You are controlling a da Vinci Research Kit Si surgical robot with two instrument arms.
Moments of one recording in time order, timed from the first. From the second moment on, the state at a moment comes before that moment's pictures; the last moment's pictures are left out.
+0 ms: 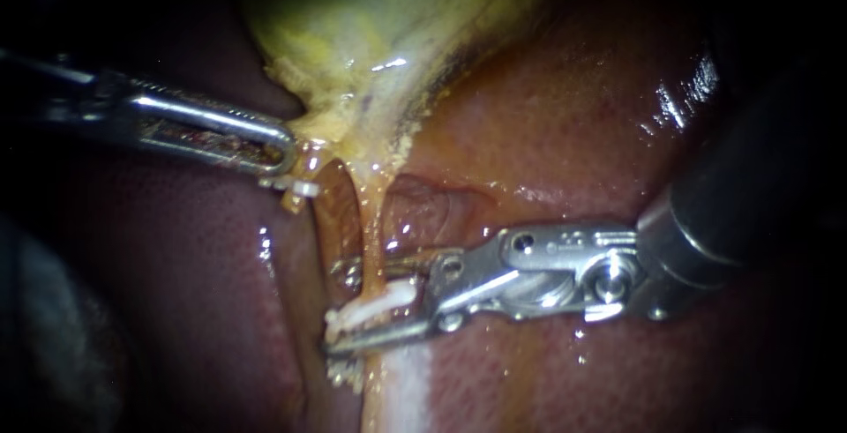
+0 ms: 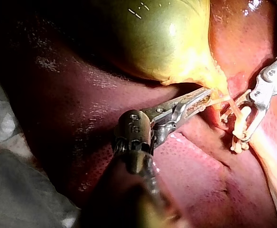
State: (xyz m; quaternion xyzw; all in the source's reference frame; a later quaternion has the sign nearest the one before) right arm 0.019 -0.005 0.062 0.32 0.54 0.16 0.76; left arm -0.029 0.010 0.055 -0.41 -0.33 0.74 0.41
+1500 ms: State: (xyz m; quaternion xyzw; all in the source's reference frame) right arm 0.008 0.001 0.057 0.25 0.55 0.10 0.79; left arm -0.029 0.010 0.055 -0.41 -0.33 0.74 0.41
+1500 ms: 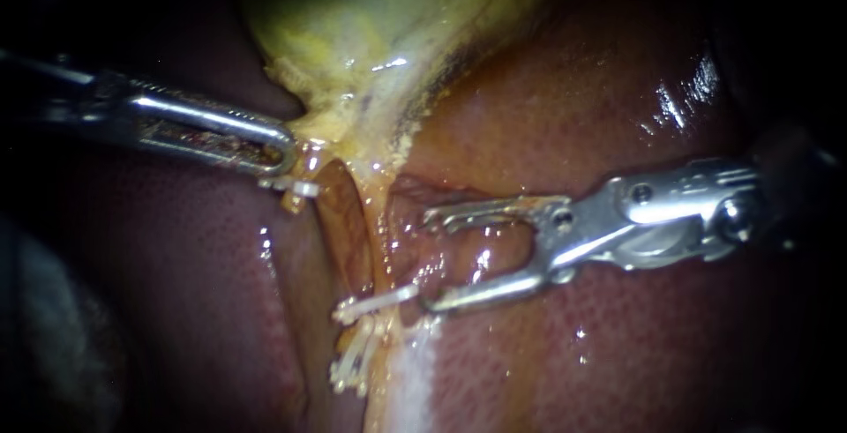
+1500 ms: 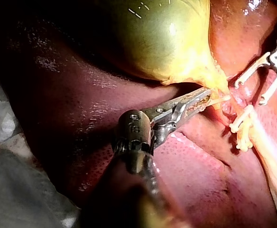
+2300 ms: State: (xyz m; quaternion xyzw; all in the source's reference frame) right arm 0.003 0.002 0.055 0.23 0.54 0.09 0.80; left arm -0.031 0.011 0.058 -0.41 -0.32 0.74 0.41
